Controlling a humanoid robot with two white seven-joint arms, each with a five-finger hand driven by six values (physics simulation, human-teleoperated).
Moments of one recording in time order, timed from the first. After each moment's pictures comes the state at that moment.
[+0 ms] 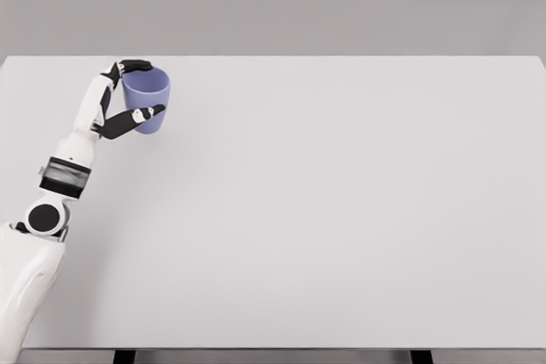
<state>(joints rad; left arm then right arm) -0.34 0.34 -0.24 -1.09 0.05 -0.61 -0.03 0.00 0.00 -0.20 0.05 -0.06 -0.07 0.09</state>
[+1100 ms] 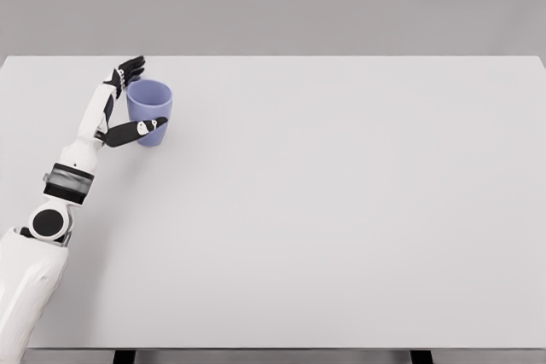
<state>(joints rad) -0.34 0.33 -0.23 -1.06 0.04 -0.61 -0.03 0.00 0.00 -0.20 0.05 -0.06 -0.07 0.09</state>
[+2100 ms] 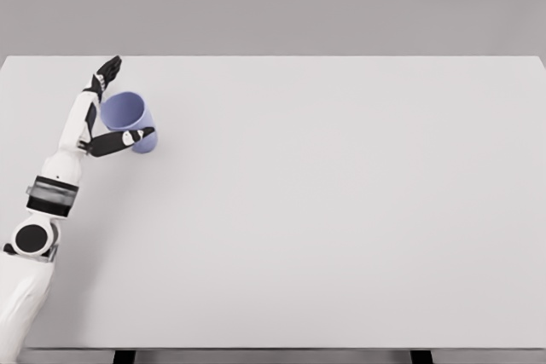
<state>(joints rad) -0.24 0.36 -0.17 -1.17 0.05 -0.61 -0.03 0.00 0.00 -0.20 0.05 -0.06 -0.07 0.09</state>
